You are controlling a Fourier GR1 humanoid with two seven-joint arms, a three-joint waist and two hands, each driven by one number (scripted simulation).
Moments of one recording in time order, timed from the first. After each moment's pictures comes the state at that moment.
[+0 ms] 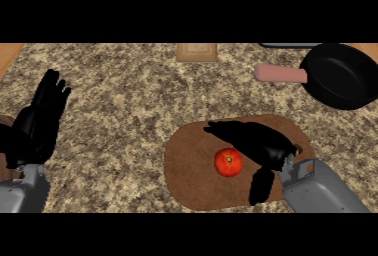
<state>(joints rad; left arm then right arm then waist) -0.17 0.34 -0.02 -1.66 0.21 0.26 0.21 -0.42 -0.34 0.49 -1.65 0.43 0.63 0.33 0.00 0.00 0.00</state>
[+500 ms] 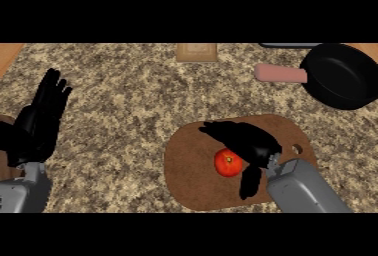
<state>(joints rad) -0.18 0.30 0.03 -1.65 0.17 0.21 0.22 -0.41 -0.24 0.47 -1.53 0.61 0.61 0.23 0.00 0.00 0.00</state>
